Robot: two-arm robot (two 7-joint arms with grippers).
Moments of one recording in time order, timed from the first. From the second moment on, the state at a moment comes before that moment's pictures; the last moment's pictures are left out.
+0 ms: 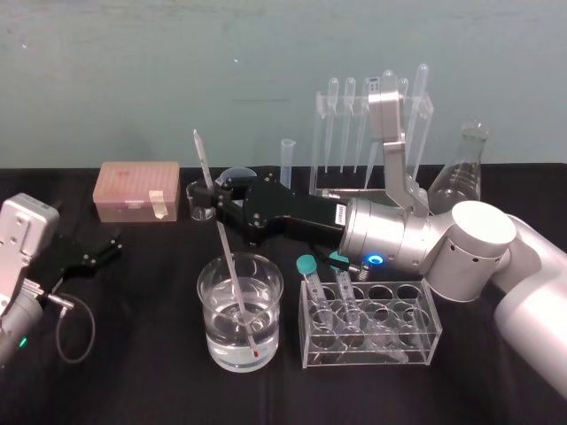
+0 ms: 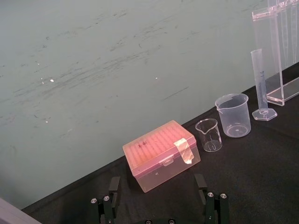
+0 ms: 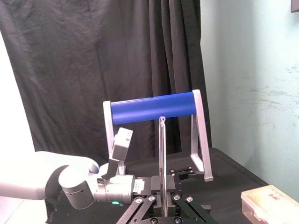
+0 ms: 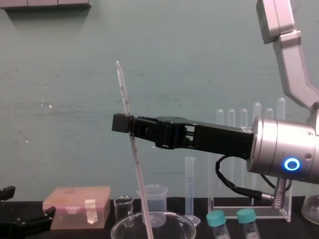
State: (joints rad) left arm -0.20 0.60 0.45 -1.41 -0.25 -0.12 0.03; right arm 0.61 0.38 -0.70 -1.29 0.78 -0.03 0.86
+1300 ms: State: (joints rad) left arm -0.20 0.60 0.45 -1.41 -0.25 -0.12 0.03; right arm 0.59 0.38 -0.68 -1.30 0.76 -0.07 0.89
